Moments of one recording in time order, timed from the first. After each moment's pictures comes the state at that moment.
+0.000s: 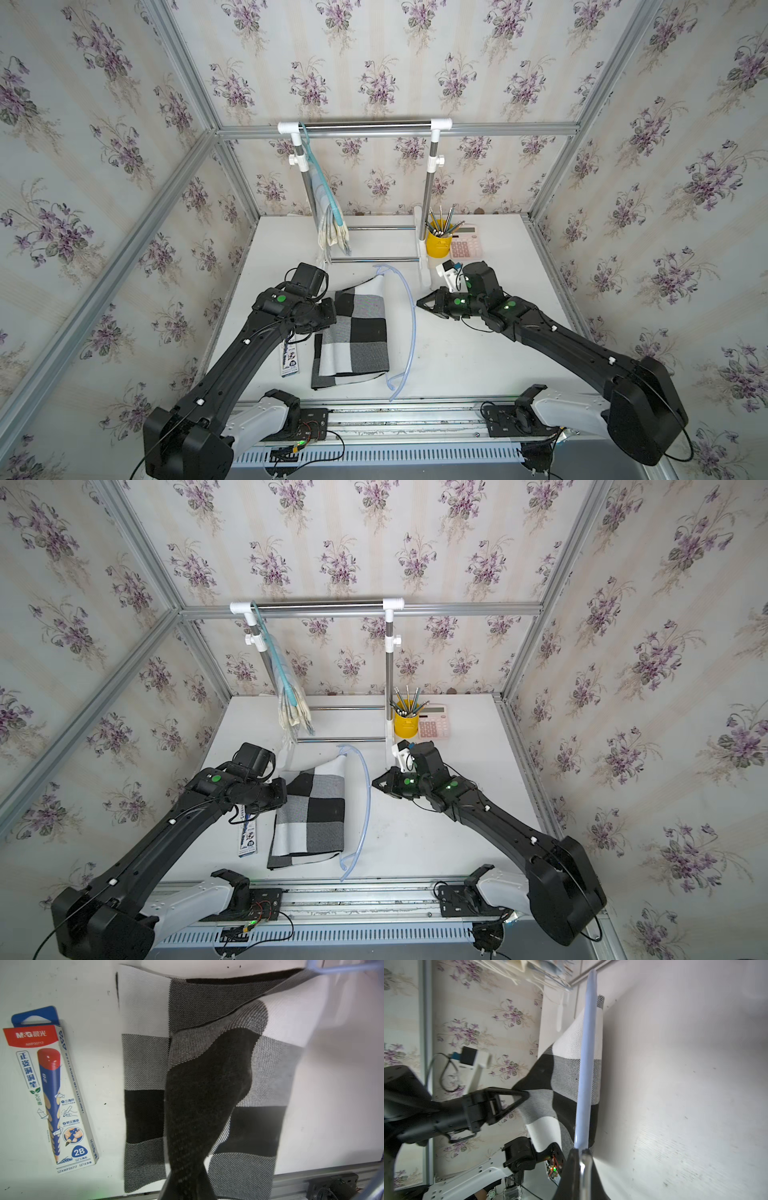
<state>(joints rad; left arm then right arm) -0.34 1.10 0.96 -1.04 0.14 -0.57 0.59 1.21 0.81 -0.22 -0.56 0.83</state>
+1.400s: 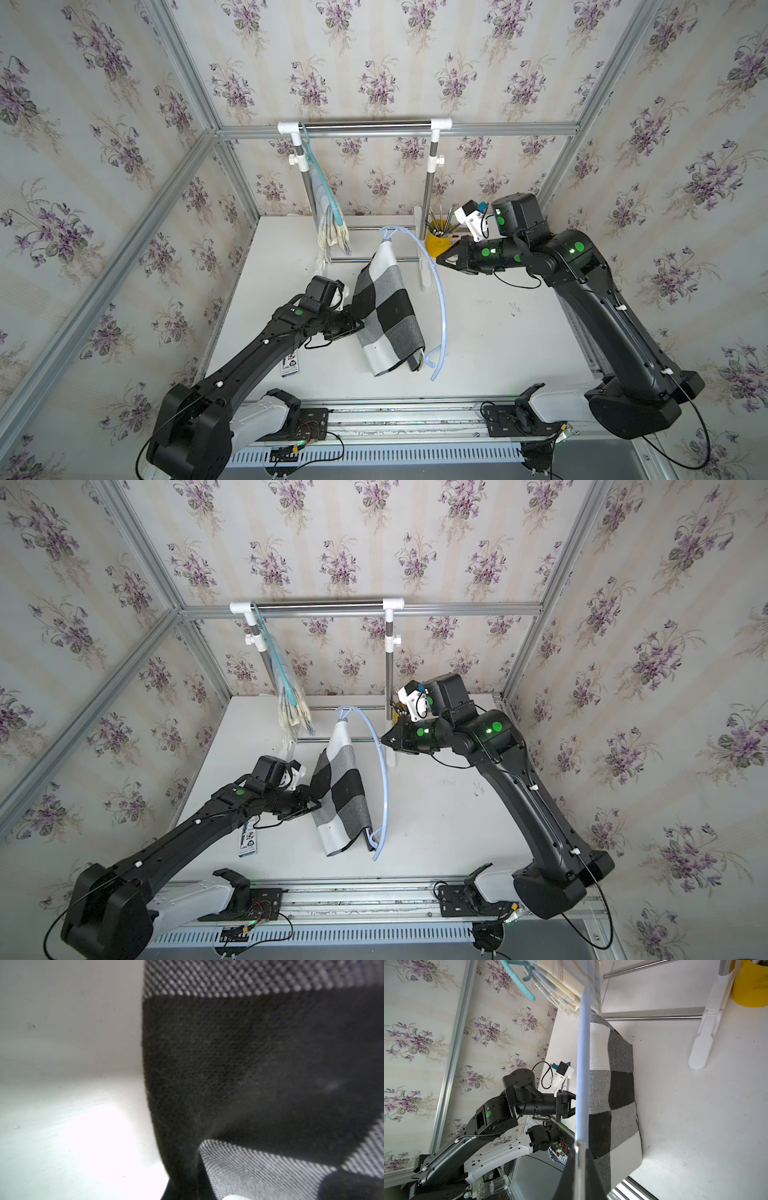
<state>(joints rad) -0.44 1.11 0.72 -0.61 0.50 -0.68 0.56 1.37 1.79 -1.15 -0.45 0.59</state>
